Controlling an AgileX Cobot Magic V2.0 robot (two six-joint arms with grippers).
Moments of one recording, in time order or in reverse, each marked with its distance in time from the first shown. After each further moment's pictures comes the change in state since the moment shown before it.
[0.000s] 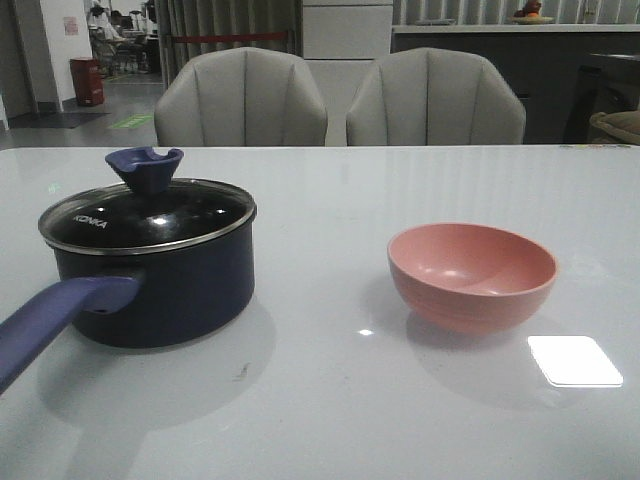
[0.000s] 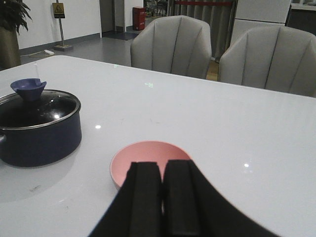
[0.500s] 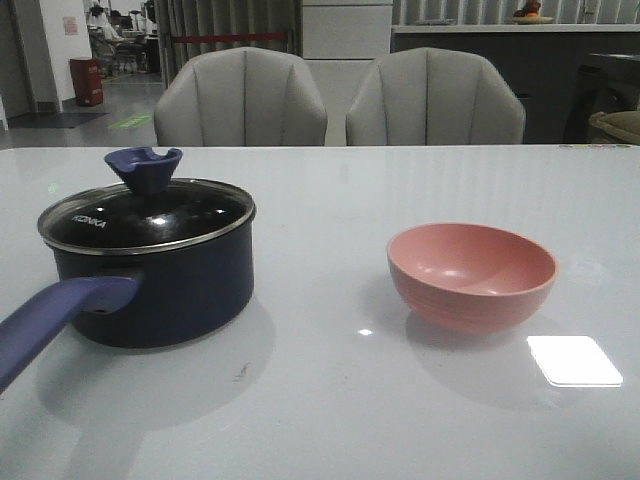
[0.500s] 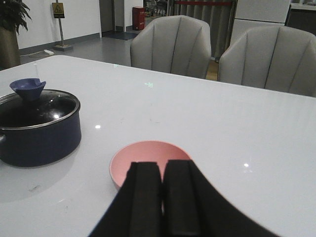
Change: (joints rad) left arm 0.000 -0.024 0.010 0.000 -0.034 0.000; right arm 0.000 0.000 0.000 0.000 0.000 0.000
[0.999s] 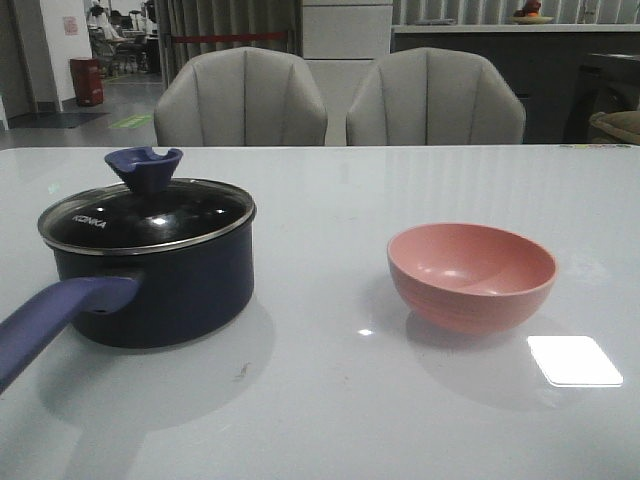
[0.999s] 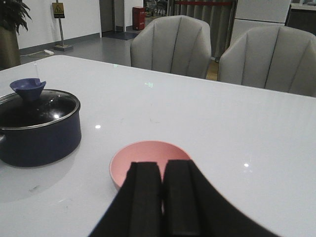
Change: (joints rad) left arm 0.323 -0.065 0.234 -0.017 -0.246 -0.081; right arm 0.000 0.000 0.000 0.000 0.000 0.000
